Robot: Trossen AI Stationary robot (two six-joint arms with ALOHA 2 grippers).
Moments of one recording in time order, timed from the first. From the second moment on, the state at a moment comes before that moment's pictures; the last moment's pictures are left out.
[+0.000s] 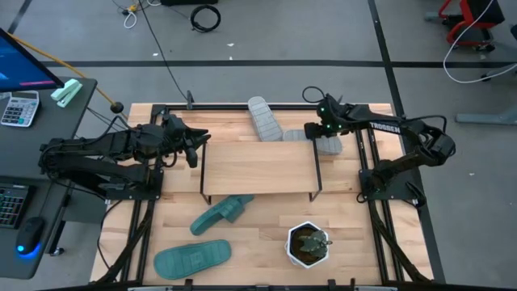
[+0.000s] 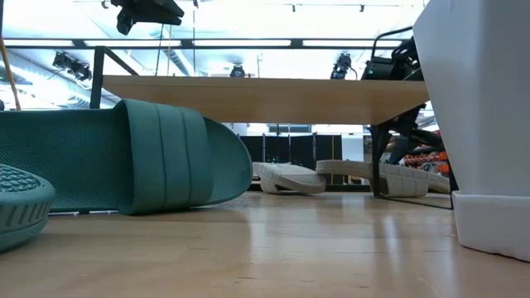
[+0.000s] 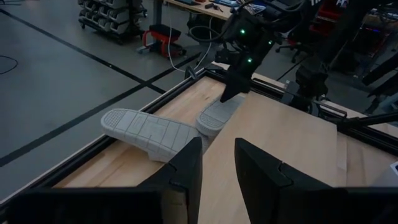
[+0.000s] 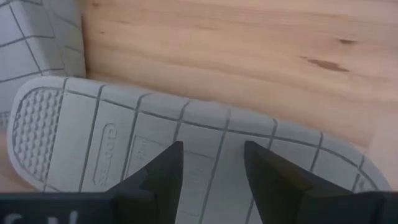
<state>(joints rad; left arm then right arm) 0.01 0.78 0.86 -0.38 -0.47 -0.33 -0.74 1.40 0.79 -0.52 -0.06 0.65</state>
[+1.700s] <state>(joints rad) 0.01 0.78 0.86 -0.44 -0.47 -0.36 -1.03 1.39 0.80 -0.69 -0.01 0.48</state>
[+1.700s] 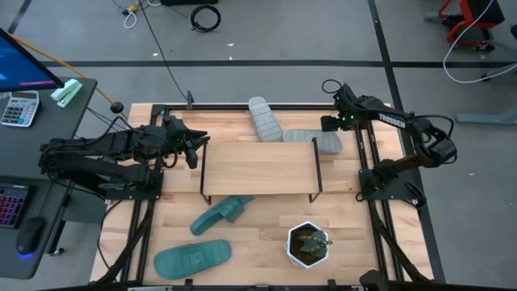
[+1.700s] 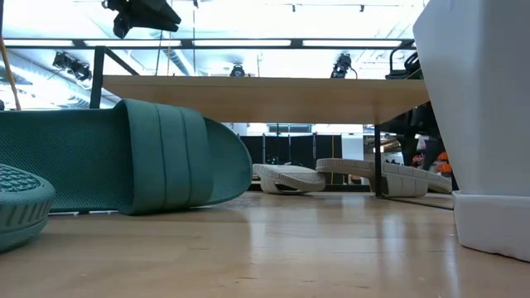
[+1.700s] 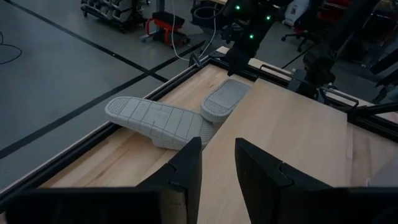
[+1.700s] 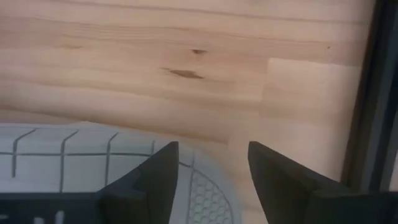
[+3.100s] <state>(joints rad) 0.01 0.78 0.86 -0.45 -0.47 -0.36 -1.03 1.45 0.81 -0.67 -0.18 0.44</state>
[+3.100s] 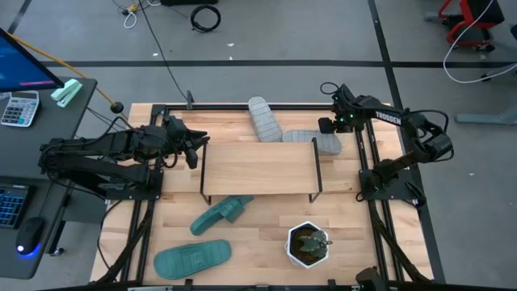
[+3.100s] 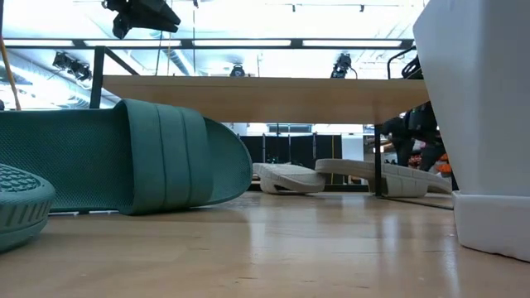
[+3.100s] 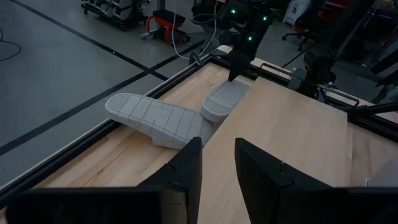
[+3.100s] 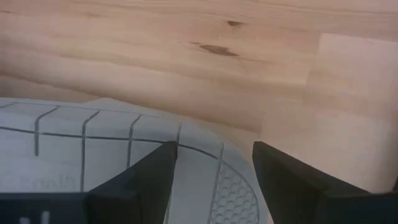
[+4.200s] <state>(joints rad) 0.01 0.85 0.86 -0.43 -0.47 -0.41 -1.01 1.46 0.78 -0.65 -0.25 0.14</state>
